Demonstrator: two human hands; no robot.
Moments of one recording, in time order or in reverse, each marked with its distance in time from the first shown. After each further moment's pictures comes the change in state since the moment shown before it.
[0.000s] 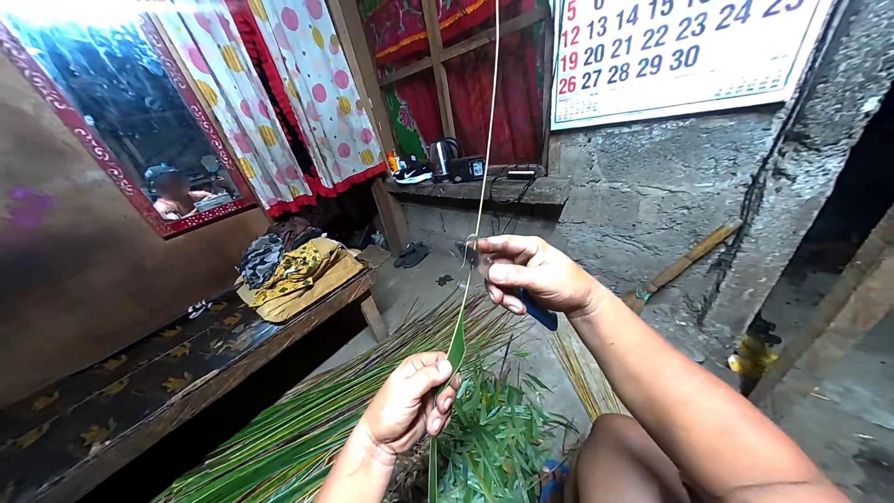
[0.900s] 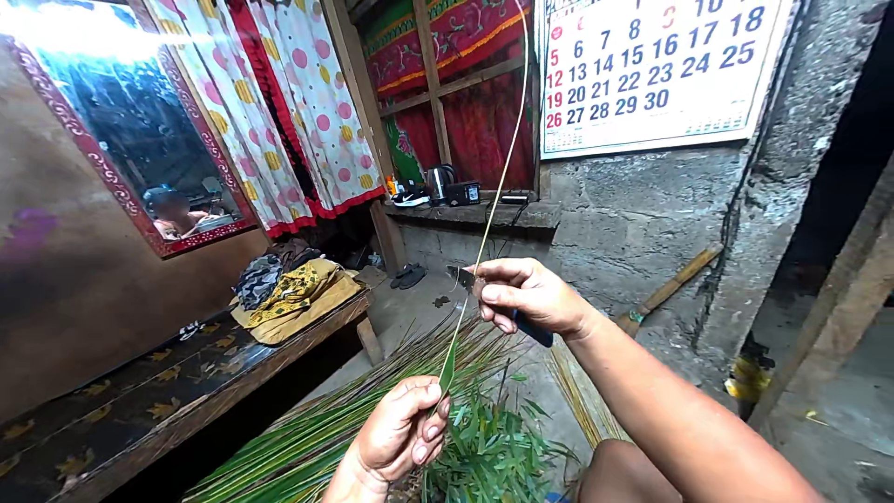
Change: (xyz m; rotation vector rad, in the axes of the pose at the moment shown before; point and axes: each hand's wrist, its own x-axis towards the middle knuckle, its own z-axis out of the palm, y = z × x) left_hand -0.006 0.004 -0.003 -0.073 -0.104 -0.014; right_hand 0.001 -0.011 0.010 -0.035 0.037 -0.047
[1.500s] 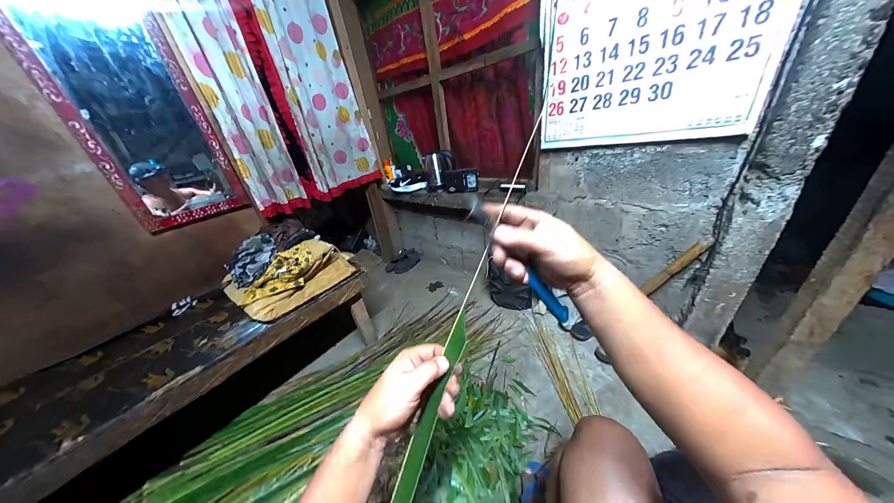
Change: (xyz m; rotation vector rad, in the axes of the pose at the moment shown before) left_hand 0.009 -0.008 0.009 0.326 0.217 0.053; right_hand 0.007 -0.031 -0.014 -0.038 0.212 0.186
